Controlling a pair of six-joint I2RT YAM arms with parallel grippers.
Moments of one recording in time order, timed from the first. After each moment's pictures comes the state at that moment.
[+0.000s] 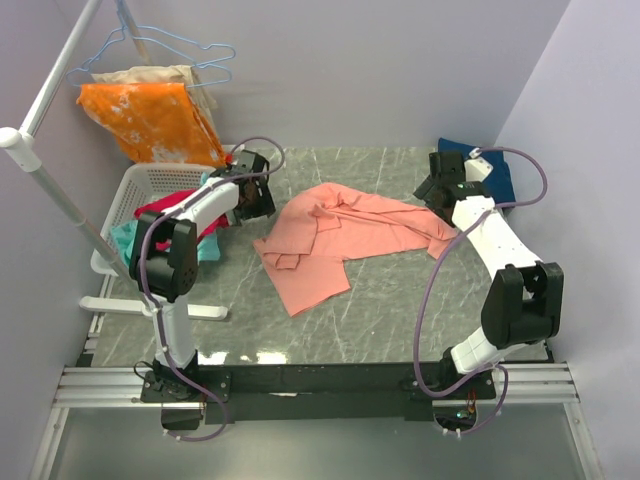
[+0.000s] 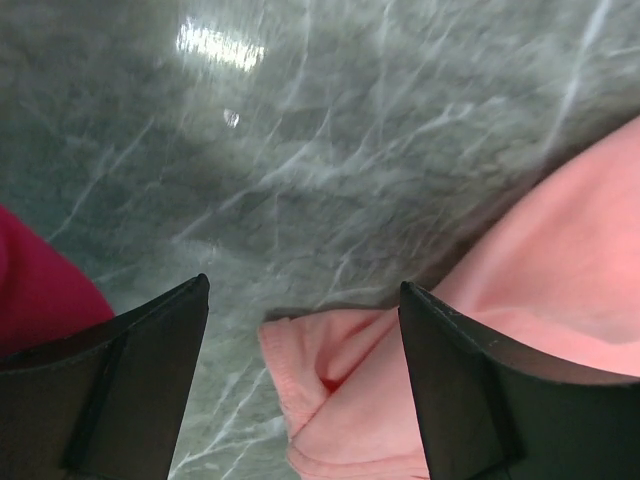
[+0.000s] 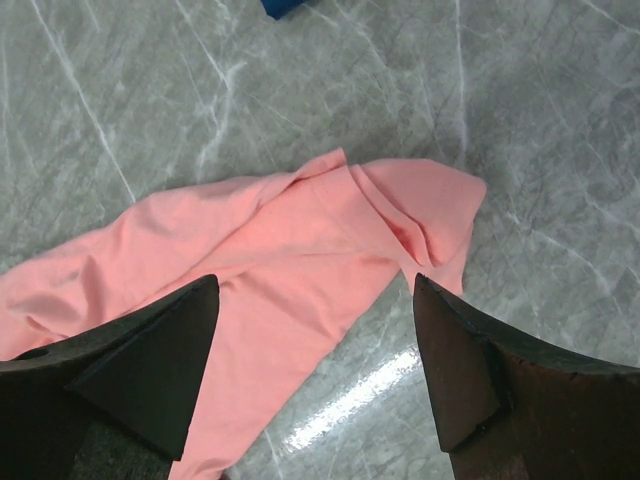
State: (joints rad) left arm -0.32 1.97 1.54 -0.65 -0.23 -0.61; right arm 0.13 1.55 1.27 -0.60 0.44 0.79
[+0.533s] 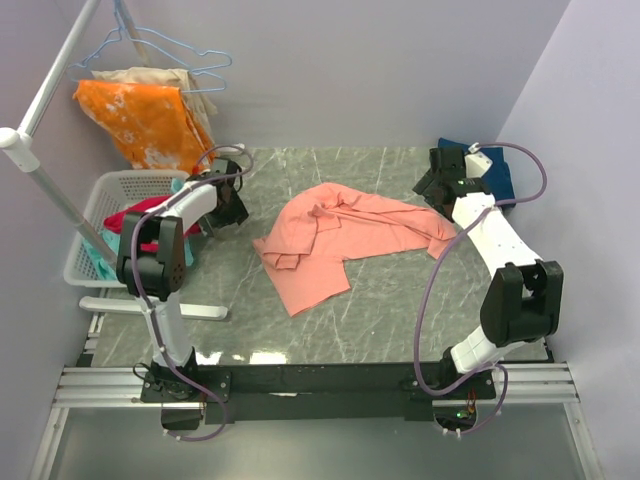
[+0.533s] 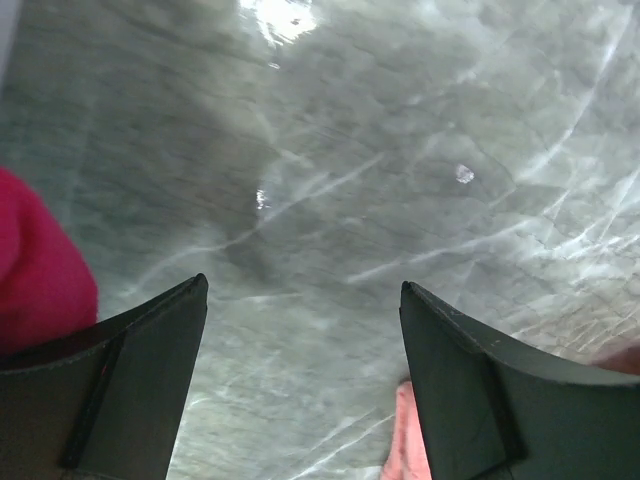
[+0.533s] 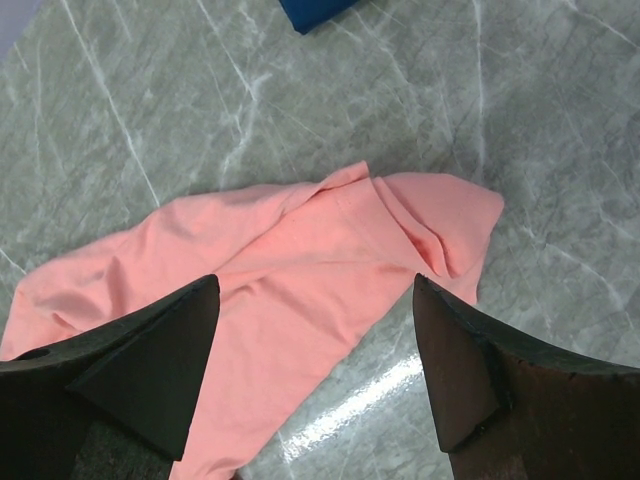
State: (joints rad) left arm -0.18 1.96 1.43 -0.66 -0.31 -0.68; right arm 0.13 1.56 1.31 -0.60 0.43 0.77
